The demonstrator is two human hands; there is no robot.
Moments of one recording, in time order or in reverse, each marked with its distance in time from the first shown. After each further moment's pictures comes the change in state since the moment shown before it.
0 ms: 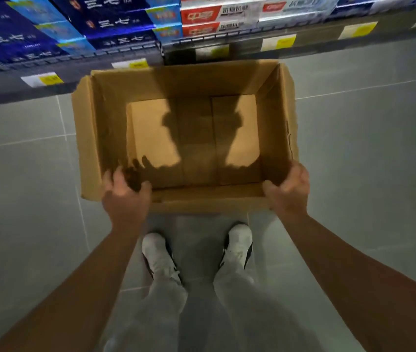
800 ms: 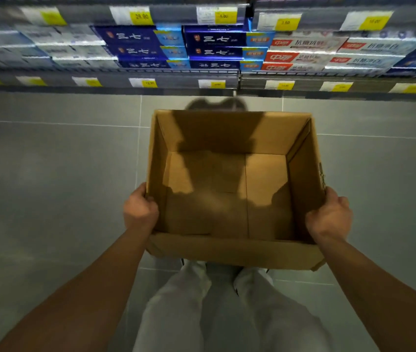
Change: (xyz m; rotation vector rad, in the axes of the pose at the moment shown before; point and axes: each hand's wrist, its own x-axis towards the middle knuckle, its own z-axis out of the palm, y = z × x) left_hand -0.026 -0.101 -0.101 -0.069 0.039 -0.066; right_hand -0.073 -0.035 -0.016 -0.360 0.066 -0.108
